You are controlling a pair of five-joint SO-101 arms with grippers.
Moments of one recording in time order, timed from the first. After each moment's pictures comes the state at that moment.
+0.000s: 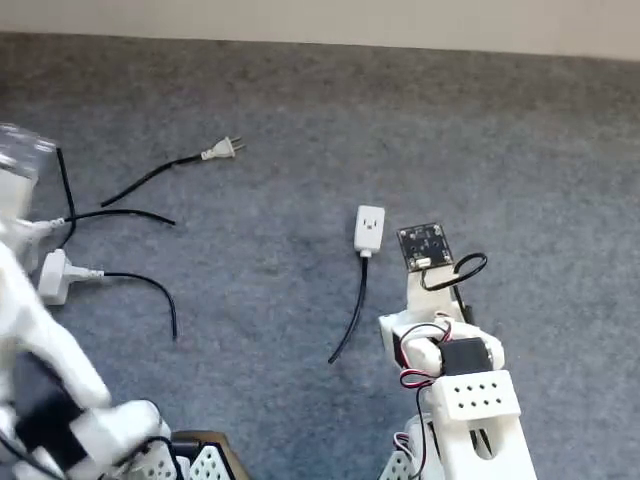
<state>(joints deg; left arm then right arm) -47.7 -11.9 16.9 61.5 -50.8 -12.0 -63.4 76.0 56.6 4.8</state>
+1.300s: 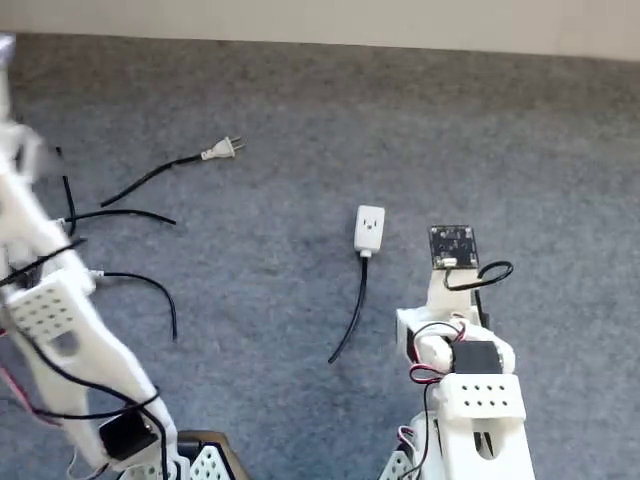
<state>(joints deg) -36.6 49.9 -83.6 100.8 -28.0 -5.1 -63.4 78.2 53.1 1.8</state>
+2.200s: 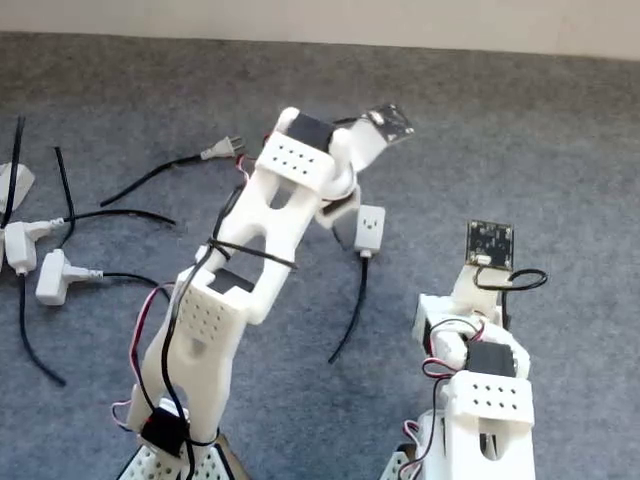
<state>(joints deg) 20.4 45.5 -50.9 91.1 -23.3 2.1 -63.4 78.2 48.2 -2.3</state>
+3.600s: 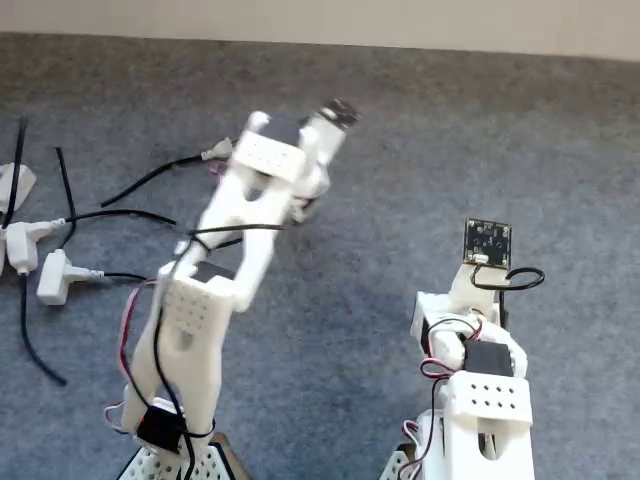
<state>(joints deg) 12.8 45.0 -44.5 90.2 -12.3 1.0 -63.4 78.8 46.4 -2.3</state>
